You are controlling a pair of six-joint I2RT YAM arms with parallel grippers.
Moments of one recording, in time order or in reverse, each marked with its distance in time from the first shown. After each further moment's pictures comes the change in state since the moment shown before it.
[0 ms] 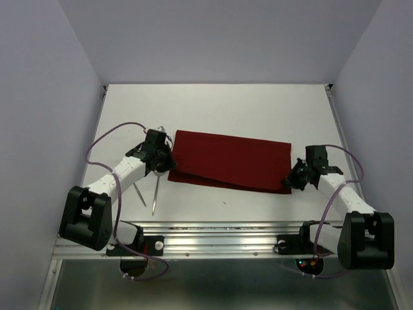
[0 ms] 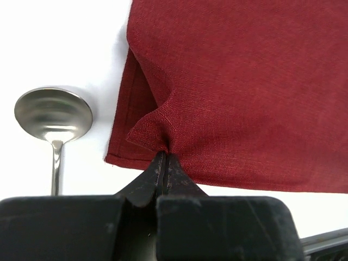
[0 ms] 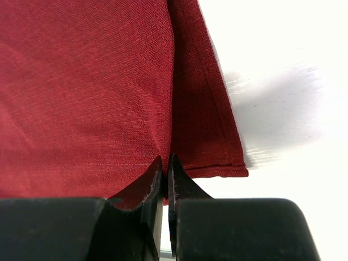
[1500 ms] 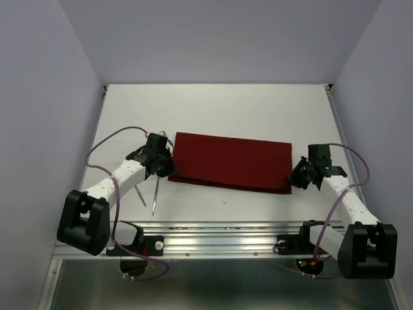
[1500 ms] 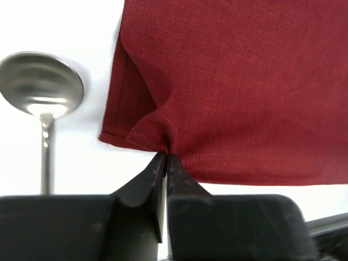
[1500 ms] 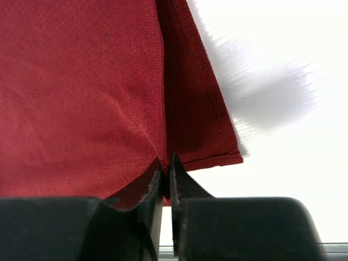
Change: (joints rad) left arm -0.026 -0.055 -0.015 -0.052 0.009 -0.021; right arm 0.000 -0.089 0.039 -0.081 0.105 0.033
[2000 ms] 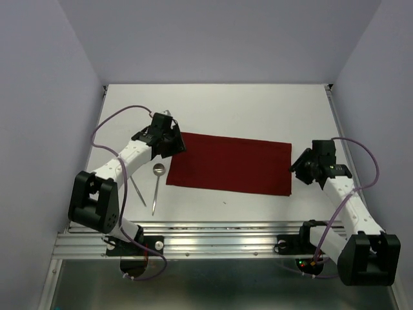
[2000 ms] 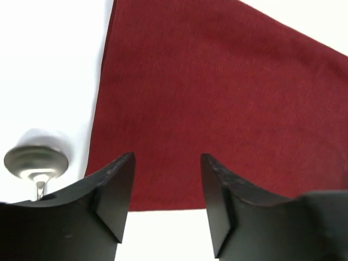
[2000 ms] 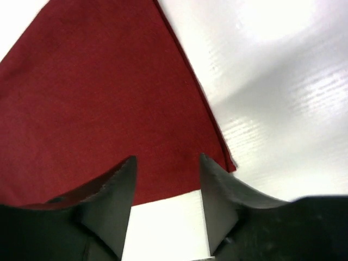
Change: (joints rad) left arm 0.000 0.142 0.225 -0.023 -0.030 0.022; right arm -0.001 -0.062 0.061 -0.042 0.127 0.019
